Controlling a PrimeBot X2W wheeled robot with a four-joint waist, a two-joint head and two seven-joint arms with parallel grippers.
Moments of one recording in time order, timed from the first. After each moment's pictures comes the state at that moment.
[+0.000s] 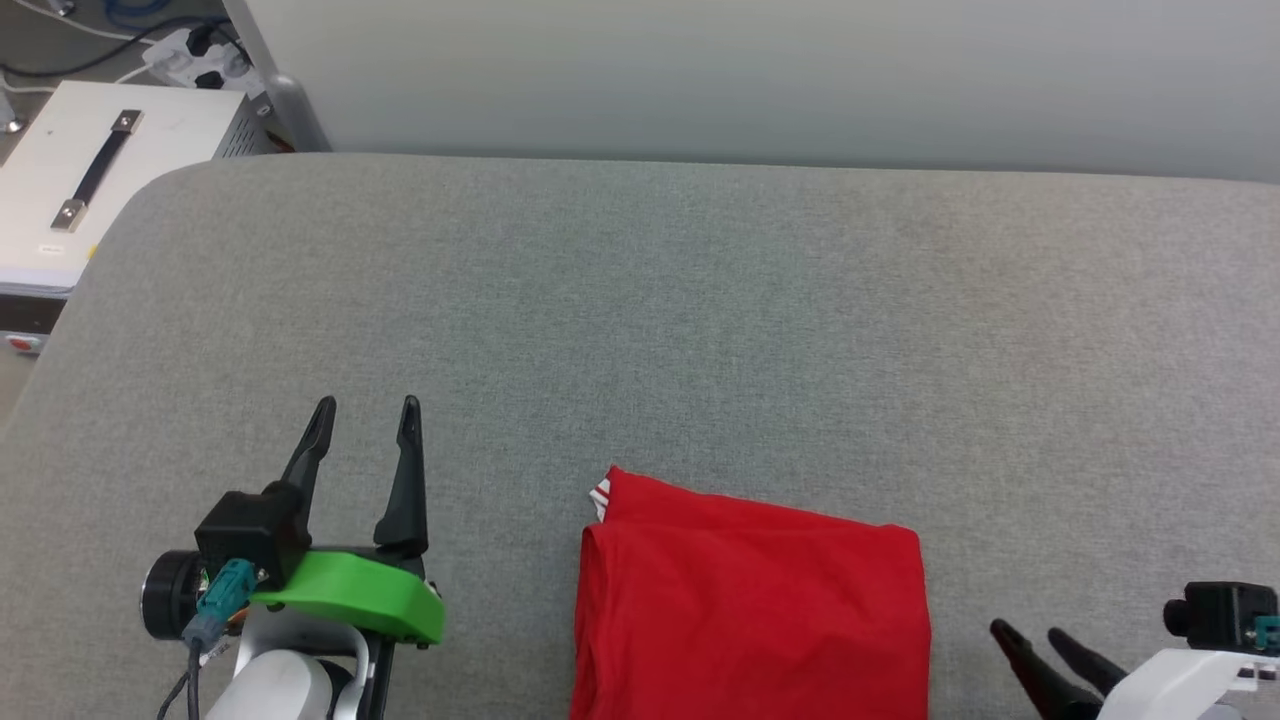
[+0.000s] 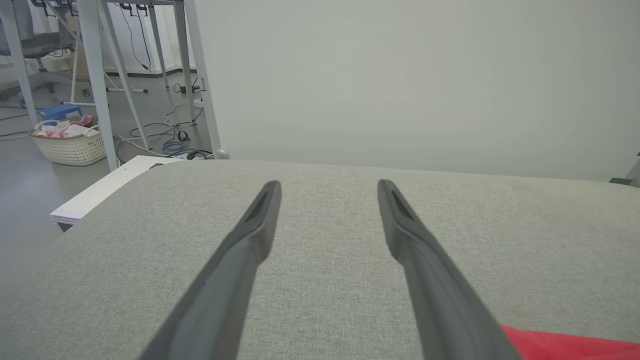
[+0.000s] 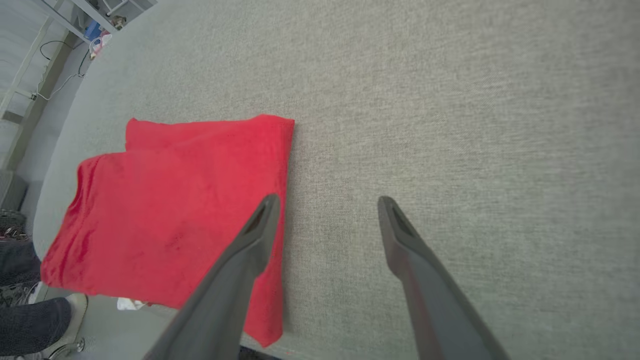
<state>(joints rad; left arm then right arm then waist) -0.10 0.42 -0.39 -0.01 -0.53 0.25 -0.26 0.23 -0.20 -0.04 -0.16 0.64 0.13 0.49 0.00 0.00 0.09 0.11</state>
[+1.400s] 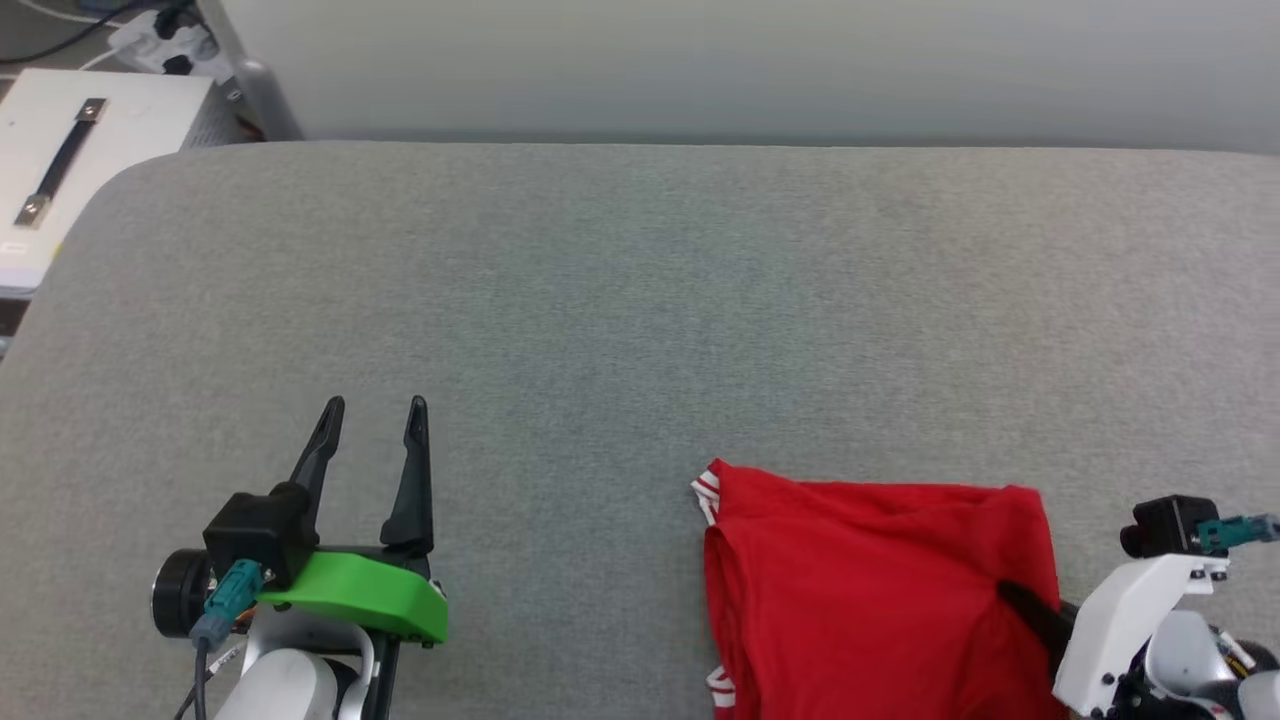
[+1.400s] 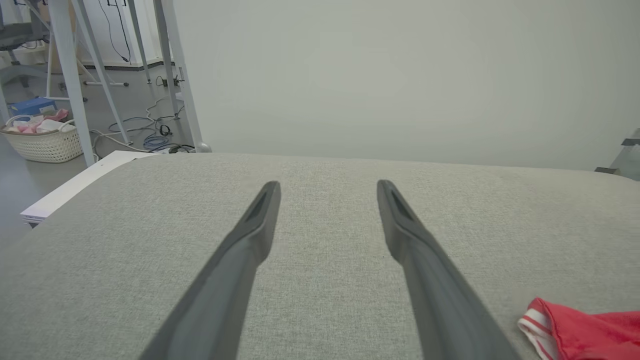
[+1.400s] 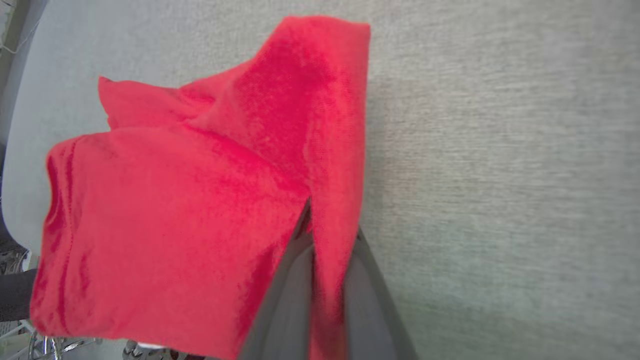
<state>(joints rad) -0.10 0.34 -0.31 0.04 -0.46 0.16 -0.26 0.00 -0.29 0.07 0.09 0.69 0.13 0.59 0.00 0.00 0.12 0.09</state>
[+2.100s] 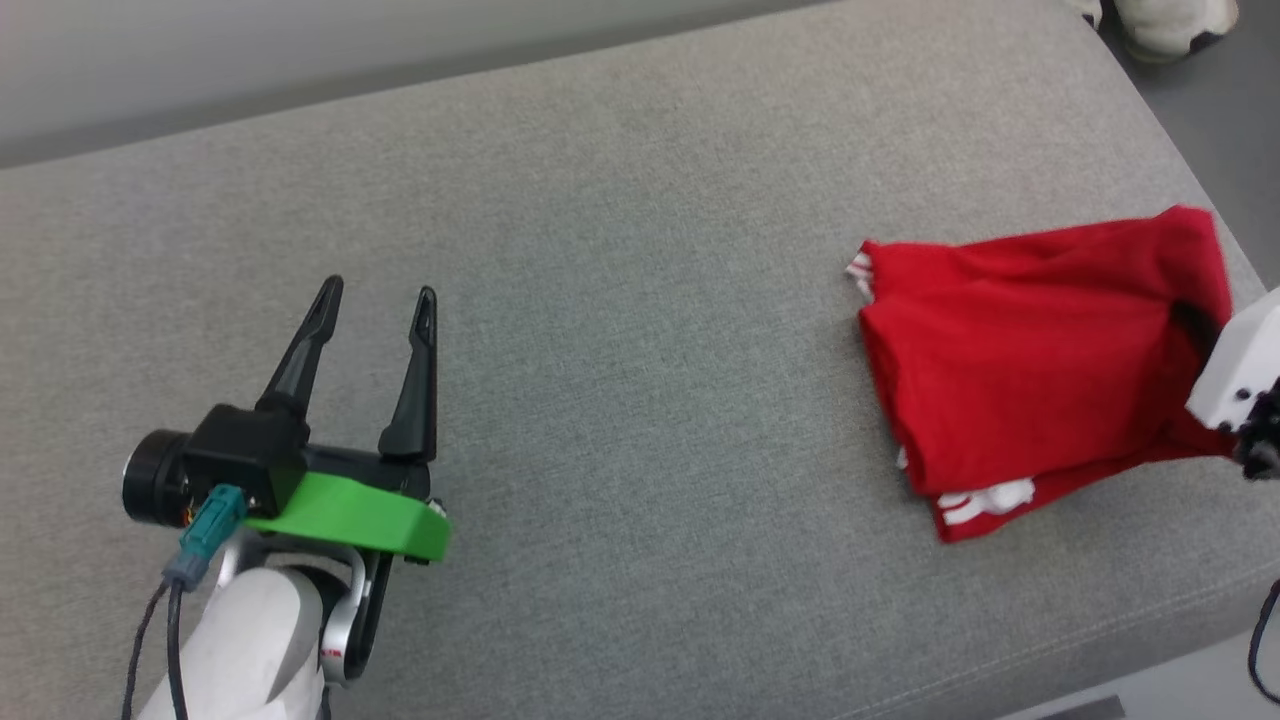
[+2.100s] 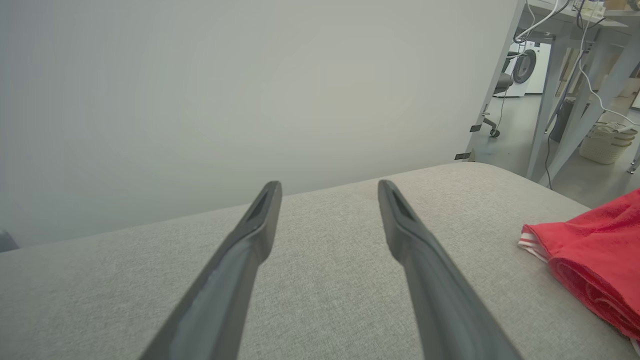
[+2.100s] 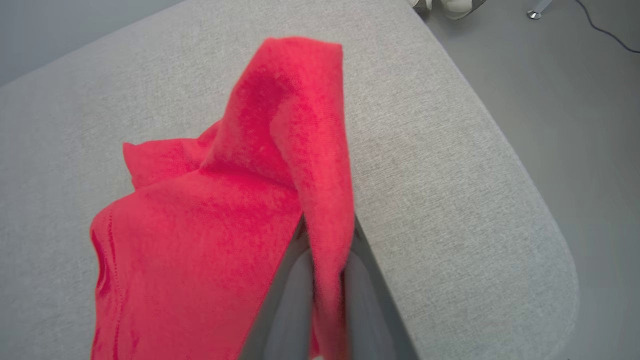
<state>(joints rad) -0.21 0.37 -0.31 -0.07 -0.39 0.13 -0.22 -0.49 -0.34 -0.13 0.33 0.43 0.13 0.61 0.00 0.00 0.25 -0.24</state>
